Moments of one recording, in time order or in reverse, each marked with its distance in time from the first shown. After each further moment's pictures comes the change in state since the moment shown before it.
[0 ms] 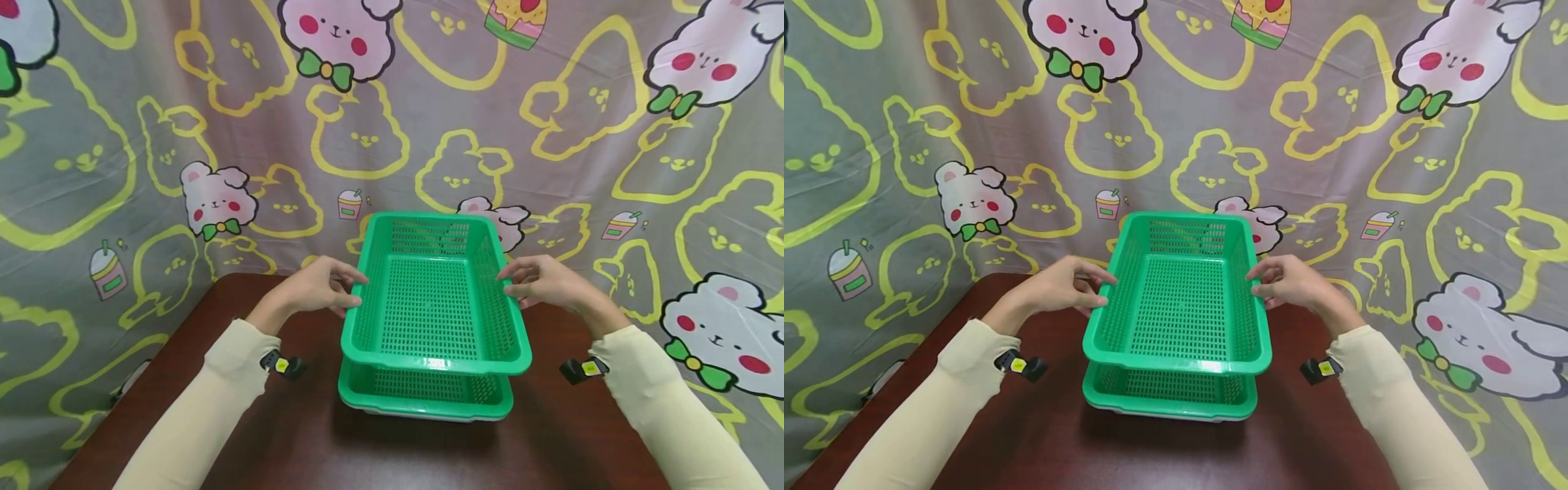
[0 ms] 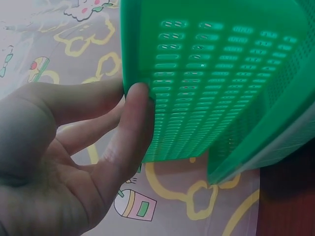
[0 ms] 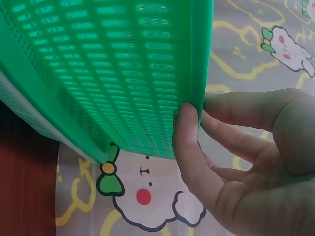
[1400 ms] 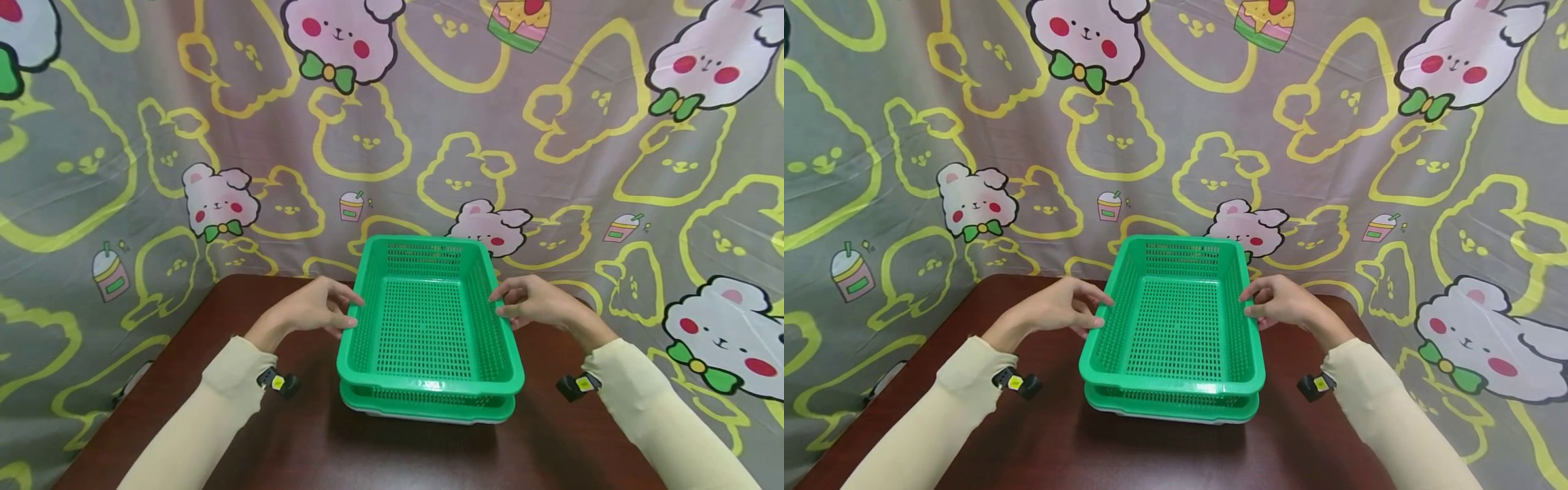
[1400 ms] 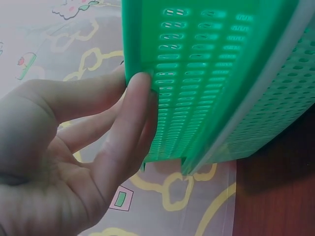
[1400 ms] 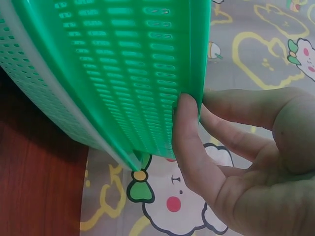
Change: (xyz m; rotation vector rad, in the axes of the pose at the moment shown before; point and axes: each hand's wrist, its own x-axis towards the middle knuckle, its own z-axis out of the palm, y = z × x) left_hand -0.011 -0.029 0.012 -0.004 -0.036 -0.004; right_hand 0.005 0.014 0.026 0.050 -0.088 0.038
